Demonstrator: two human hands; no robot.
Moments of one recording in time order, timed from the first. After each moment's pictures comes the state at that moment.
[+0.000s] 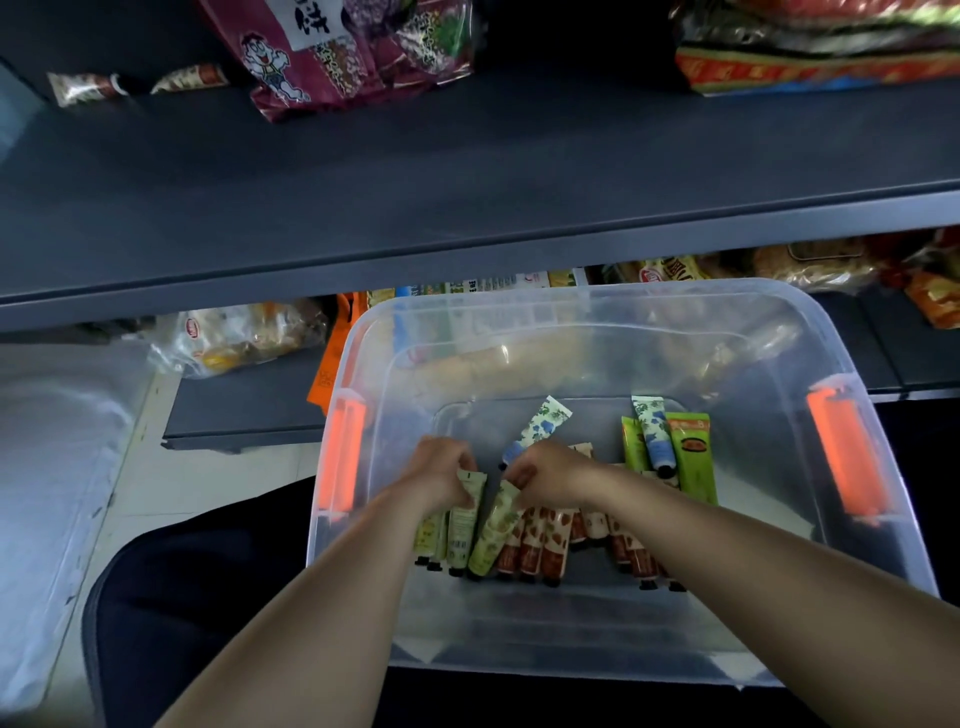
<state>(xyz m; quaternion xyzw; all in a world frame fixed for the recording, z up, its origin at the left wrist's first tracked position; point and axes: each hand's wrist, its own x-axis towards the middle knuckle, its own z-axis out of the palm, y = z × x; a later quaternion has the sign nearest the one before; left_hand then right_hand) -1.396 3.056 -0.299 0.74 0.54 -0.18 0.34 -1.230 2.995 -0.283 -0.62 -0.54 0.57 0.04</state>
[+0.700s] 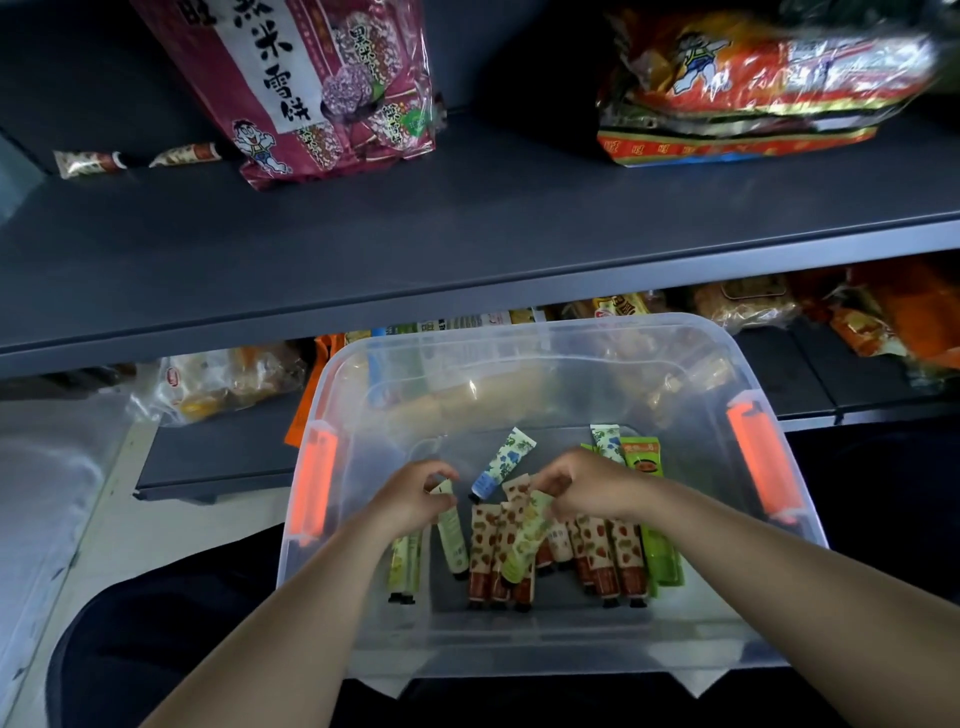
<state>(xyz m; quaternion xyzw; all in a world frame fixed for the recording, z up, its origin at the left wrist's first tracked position) -1.390 3.049 -0.279 0.69 0.55 -0.04 0.47 -1.166 2.964 -0.240 -0.66 -0.50 0.55 0.08</state>
